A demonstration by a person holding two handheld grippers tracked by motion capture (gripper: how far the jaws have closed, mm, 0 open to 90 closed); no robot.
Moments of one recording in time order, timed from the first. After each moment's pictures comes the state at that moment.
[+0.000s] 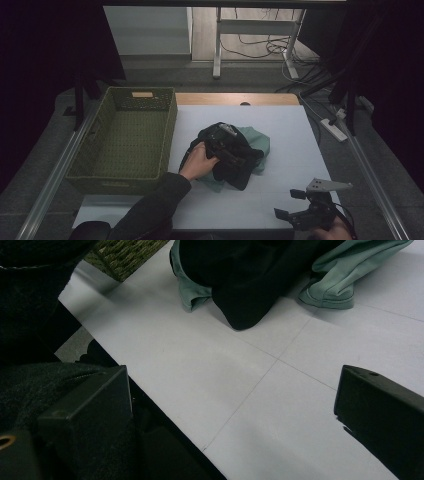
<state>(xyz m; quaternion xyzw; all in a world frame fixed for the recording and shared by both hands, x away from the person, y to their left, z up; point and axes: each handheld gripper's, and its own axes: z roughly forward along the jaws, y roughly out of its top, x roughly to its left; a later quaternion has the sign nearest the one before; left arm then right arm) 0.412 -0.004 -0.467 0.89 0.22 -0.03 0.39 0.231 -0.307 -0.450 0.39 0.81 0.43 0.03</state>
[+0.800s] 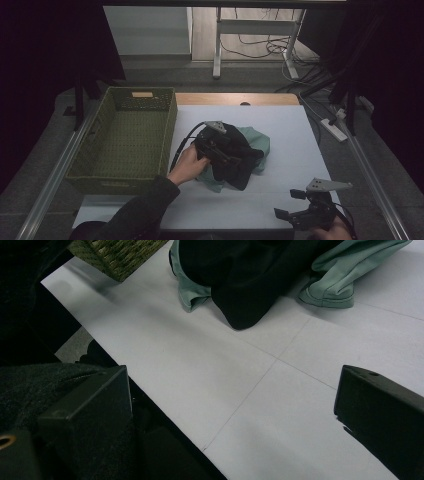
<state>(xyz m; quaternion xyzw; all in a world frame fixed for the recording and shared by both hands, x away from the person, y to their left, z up) 0.388 0.028 -0.440 0.86 0.21 -0.06 0.47 0.232 -0.307 -0.450 0.39 0.81 0.43 0.03</state>
